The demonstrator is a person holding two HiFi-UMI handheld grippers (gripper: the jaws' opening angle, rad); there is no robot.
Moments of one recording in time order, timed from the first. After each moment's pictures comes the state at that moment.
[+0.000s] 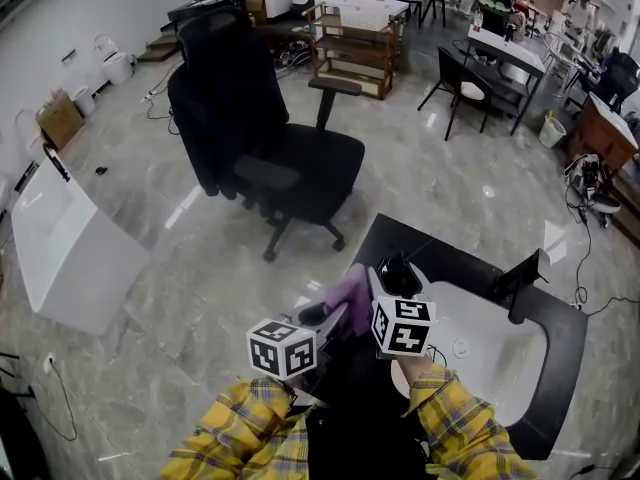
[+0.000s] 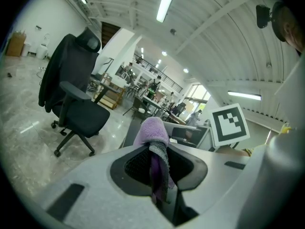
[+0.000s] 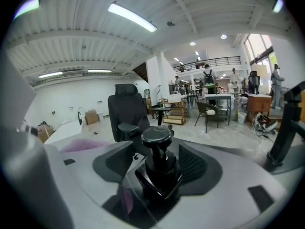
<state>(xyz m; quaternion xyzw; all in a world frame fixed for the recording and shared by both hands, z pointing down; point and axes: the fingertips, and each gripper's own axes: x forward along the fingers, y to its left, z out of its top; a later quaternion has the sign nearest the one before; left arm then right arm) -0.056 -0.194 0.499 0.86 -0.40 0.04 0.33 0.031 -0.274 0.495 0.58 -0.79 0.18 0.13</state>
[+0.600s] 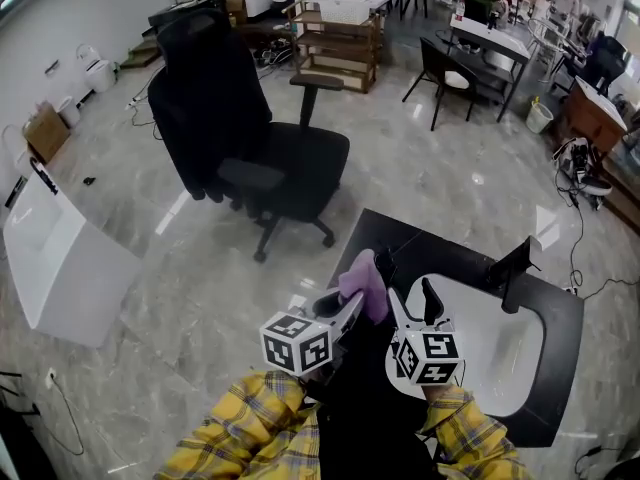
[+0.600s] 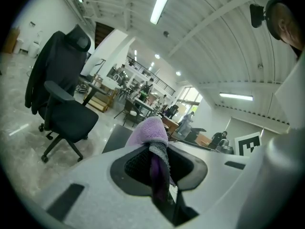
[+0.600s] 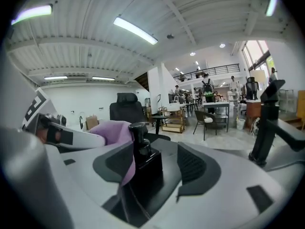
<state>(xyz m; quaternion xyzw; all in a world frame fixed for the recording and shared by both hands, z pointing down) -0.008 -0.213 0.485 0.88 -0.36 0.02 0.31 0.091 -0.227 0.486 0.58 -0.80 0.14 0.09</state>
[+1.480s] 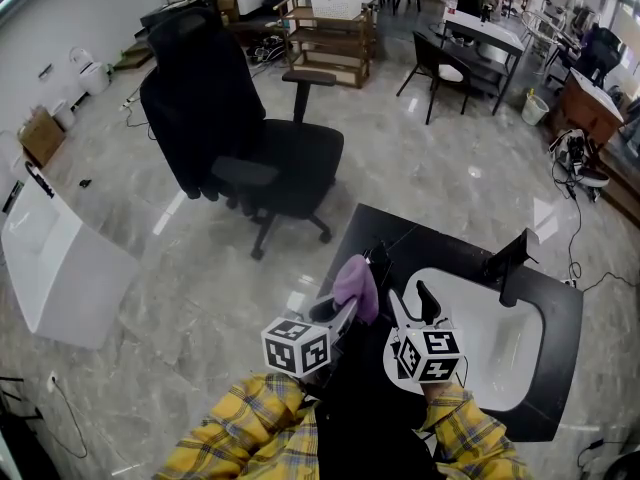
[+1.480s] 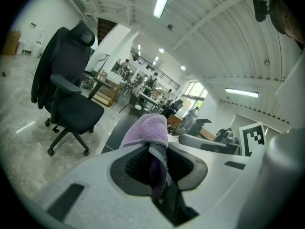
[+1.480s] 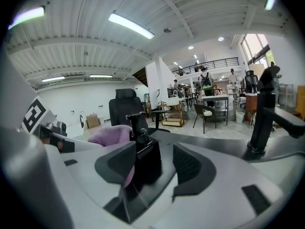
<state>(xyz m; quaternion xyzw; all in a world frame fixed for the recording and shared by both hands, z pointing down) -0.009 -0.200 0.522 0.86 -0.38 0.05 0.33 0.101 -0.216 0.507 0.58 -0.79 0.17 0.10</state>
